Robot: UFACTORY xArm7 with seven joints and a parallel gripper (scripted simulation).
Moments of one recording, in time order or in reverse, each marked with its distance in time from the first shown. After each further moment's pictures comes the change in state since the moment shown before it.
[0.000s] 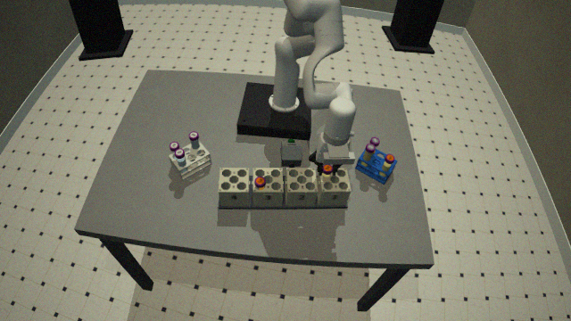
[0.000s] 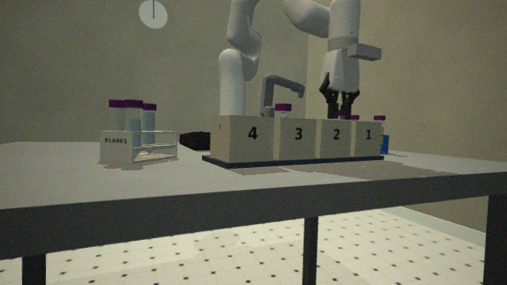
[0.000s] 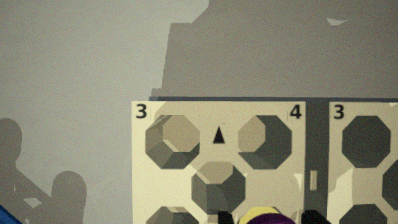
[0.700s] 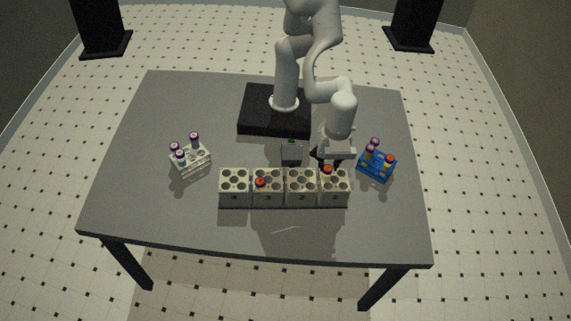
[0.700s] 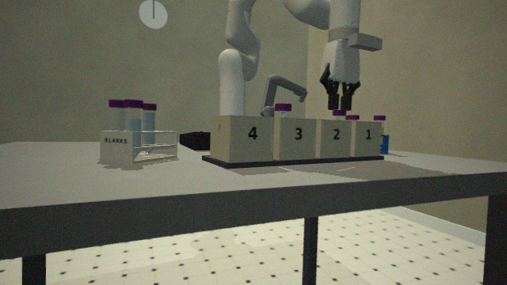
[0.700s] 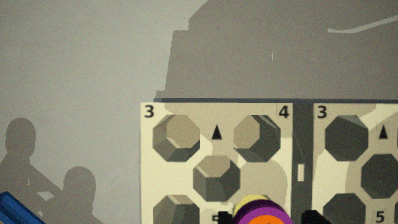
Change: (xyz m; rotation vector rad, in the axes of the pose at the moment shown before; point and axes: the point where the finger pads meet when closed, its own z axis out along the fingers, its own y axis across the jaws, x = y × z) arm 0.000 0.000 -0.023 0.000 0.000 0.000
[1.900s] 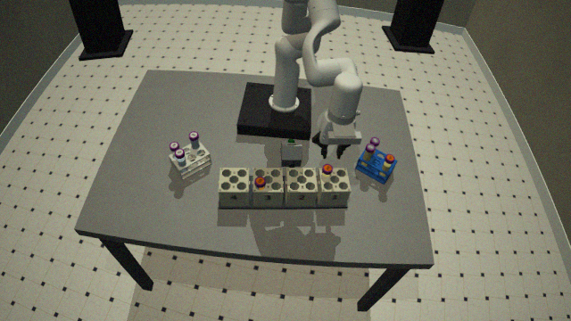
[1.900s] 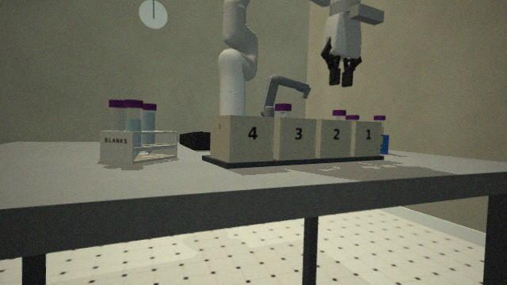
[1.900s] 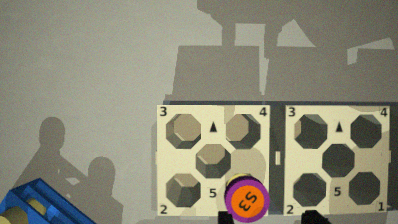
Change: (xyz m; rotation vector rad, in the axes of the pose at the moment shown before) arm 0.000 0.000 -0.064 0.000 0.000 0.000
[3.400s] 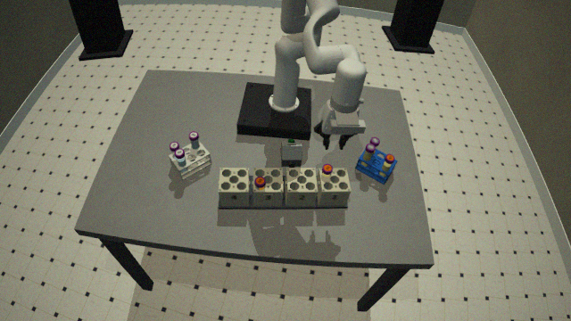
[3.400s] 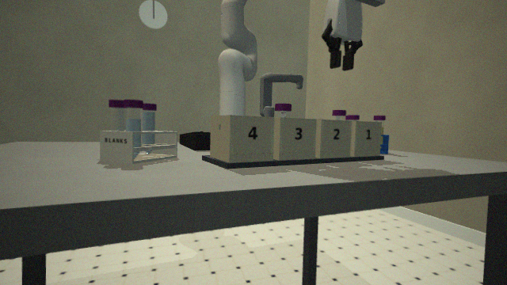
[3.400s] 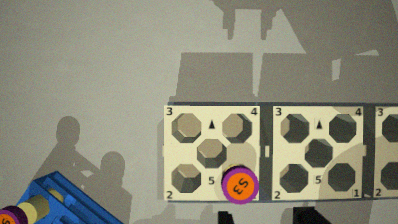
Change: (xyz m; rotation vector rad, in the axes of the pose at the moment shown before) arm 0.000 0.000 -0.044 0.000 -0.001 0.000
